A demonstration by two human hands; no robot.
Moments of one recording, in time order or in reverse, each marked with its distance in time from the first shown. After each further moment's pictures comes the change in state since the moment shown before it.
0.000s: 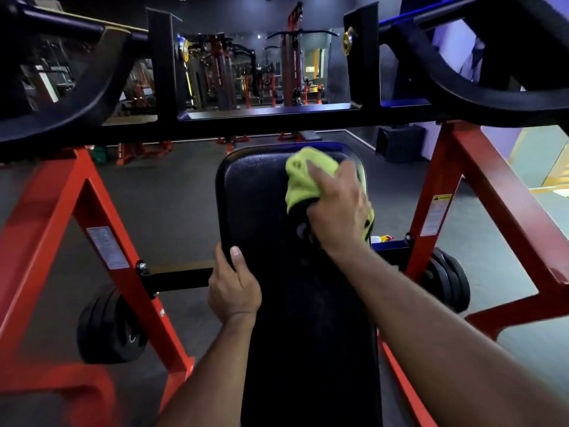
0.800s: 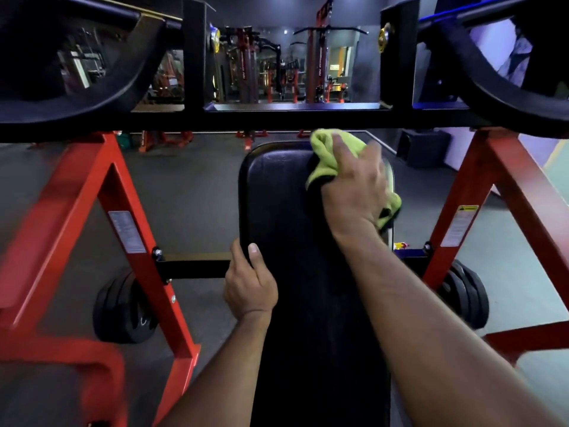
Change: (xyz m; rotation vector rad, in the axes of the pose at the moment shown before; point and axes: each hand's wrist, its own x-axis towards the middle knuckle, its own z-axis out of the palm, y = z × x) left_hand 0.000 -0.003 0.002 0.046 0.035 0.050; right_hand 0.026 -0.029 0.020 -0.086 0.112 0.073
